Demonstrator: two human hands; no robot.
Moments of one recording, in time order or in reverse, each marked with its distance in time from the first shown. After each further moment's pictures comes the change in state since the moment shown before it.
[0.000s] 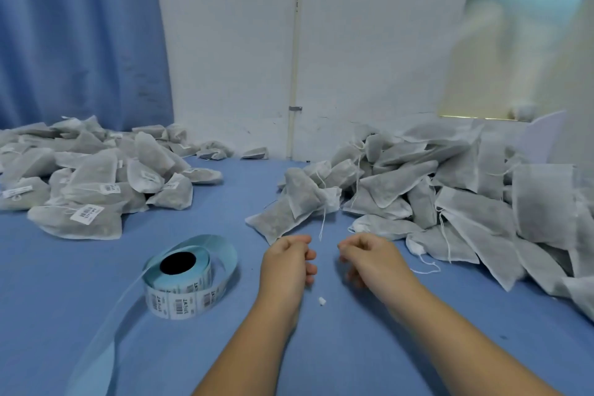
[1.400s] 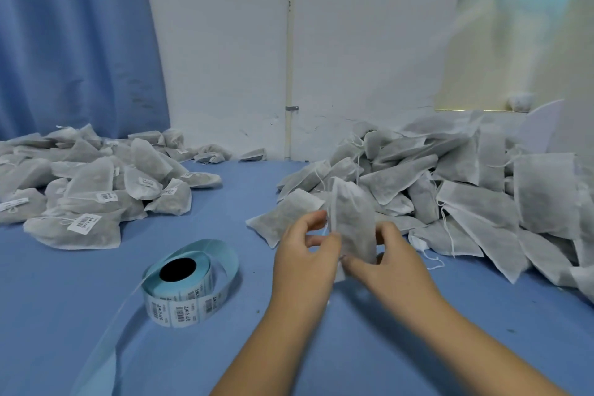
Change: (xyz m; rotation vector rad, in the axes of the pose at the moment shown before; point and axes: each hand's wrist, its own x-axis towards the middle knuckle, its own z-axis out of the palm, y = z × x) left_hand -0.033 0.023 0.008 0.182 -0.129 0.382; right_hand -0.027 -0.002 -0.010 -0.193 0.099 -0.245
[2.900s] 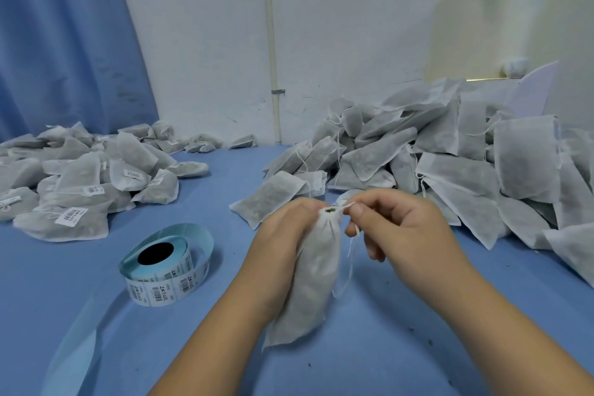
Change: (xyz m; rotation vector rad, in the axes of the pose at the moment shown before) left_hand -0.026 0.027 -0.001 -0.047 -0.325 0.025; right_hand -0.031 -0.031 -0.058 0.431 -0.054 -0.146
